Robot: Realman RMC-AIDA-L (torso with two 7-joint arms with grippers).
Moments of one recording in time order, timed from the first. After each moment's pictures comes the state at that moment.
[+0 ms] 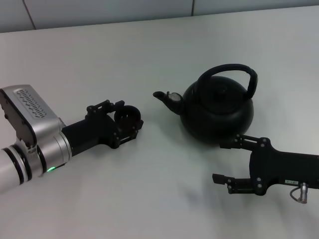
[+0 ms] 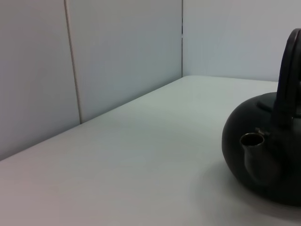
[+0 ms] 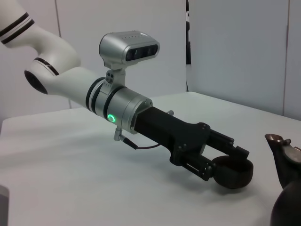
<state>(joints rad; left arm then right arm) -0.69 -2.08 0.45 -0.04 1.92 1.06 -0.55 0.30 2.08 -0.64 -0.47 -2.00 -1.62 0.80</state>
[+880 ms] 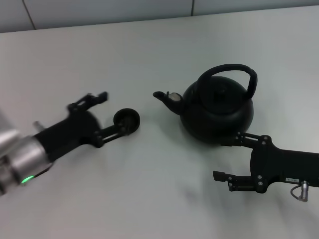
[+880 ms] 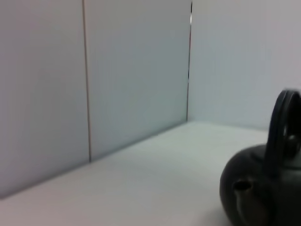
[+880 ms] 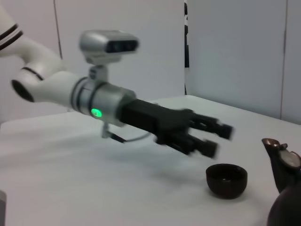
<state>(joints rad) -0.59 -2.07 0.39 0.03 1.92 1.29 -0.57 0.31 2.08 -0.63 -0.48 -2.00 -1.63 0.80</state>
